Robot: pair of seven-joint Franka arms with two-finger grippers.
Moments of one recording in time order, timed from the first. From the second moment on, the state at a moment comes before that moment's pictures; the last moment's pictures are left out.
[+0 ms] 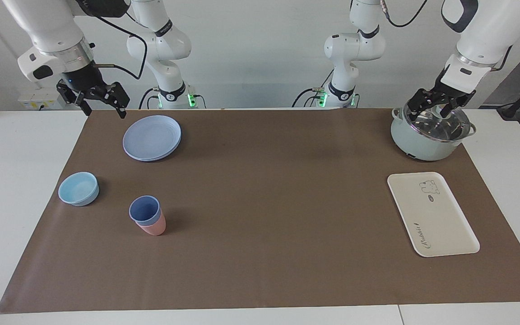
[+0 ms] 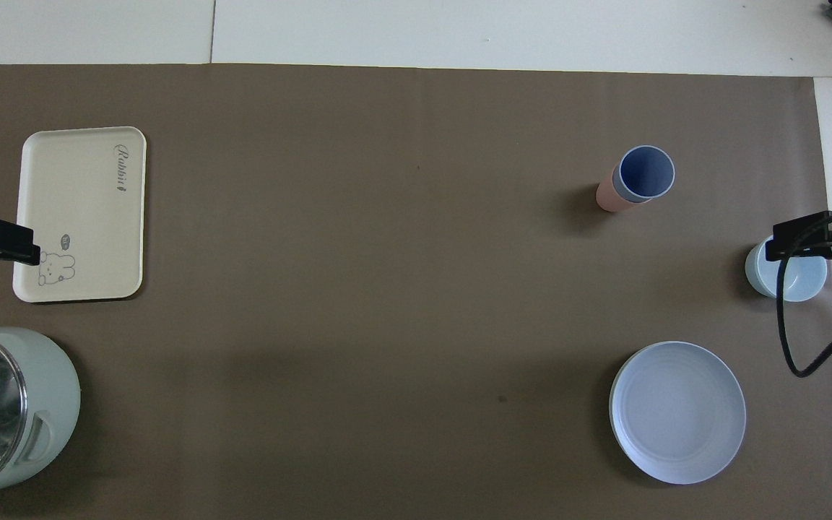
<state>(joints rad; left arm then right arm) -0.07 -0.06 0.07 -1.65 0.02 1.54 -0.03 0.04 -0.06 -0.06 -1.61 -0.01 1.52 0.11</state>
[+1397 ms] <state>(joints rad) -0.07 -0.06 0.07 -1.65 0.02 1.54 -0.03 -0.09 0.03 -0.07 -1.89 0.24 2.12 -0.86</state>
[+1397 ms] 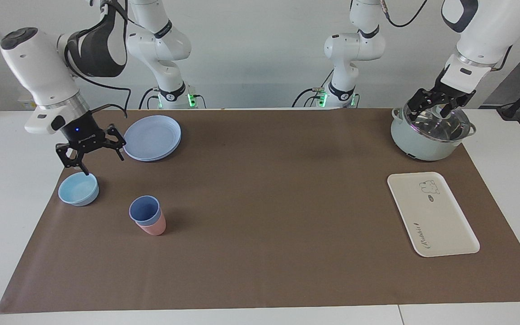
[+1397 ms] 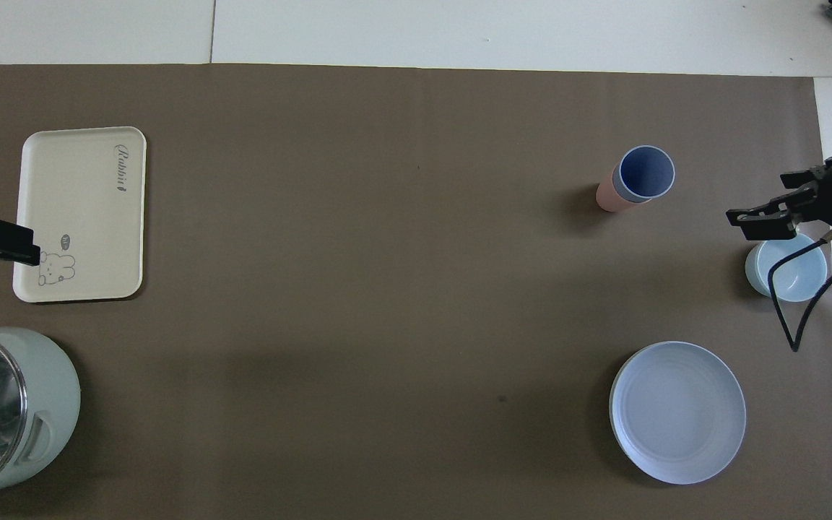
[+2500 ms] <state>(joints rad) -0.07 -0.06 0.07 -1.65 0.02 1.54 -0.03 -0.17 0.34 -0.07 -1.95 1.16 2.21 -1.91</state>
